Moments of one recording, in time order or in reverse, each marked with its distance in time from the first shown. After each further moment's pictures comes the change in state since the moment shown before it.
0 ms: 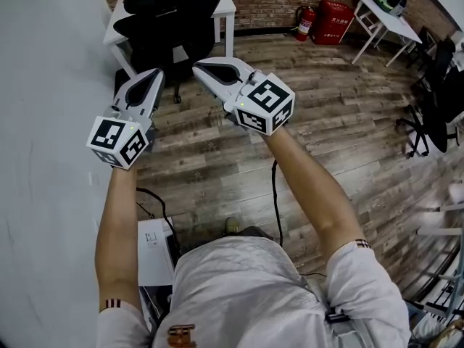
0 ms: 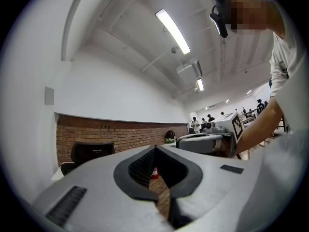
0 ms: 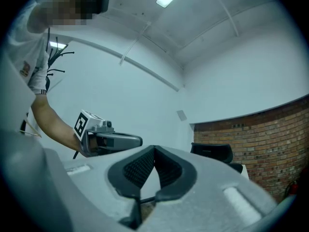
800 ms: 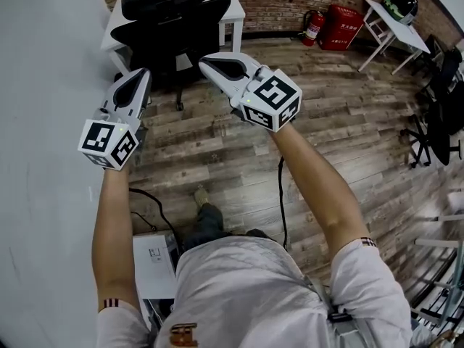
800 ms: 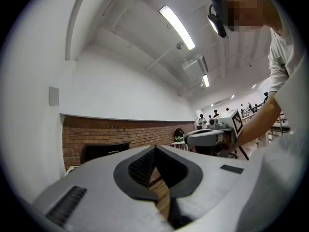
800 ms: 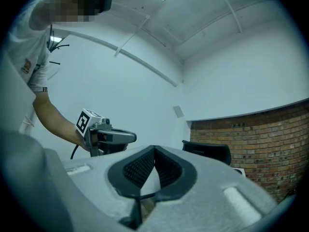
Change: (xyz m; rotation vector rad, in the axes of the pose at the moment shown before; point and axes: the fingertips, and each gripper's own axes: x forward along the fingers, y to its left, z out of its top) left arm 0.058 0.123 -0.026 0.036 0.005 0.068; right arm 0.075 -0.106 -0.030 -0.038 0.029 0.004
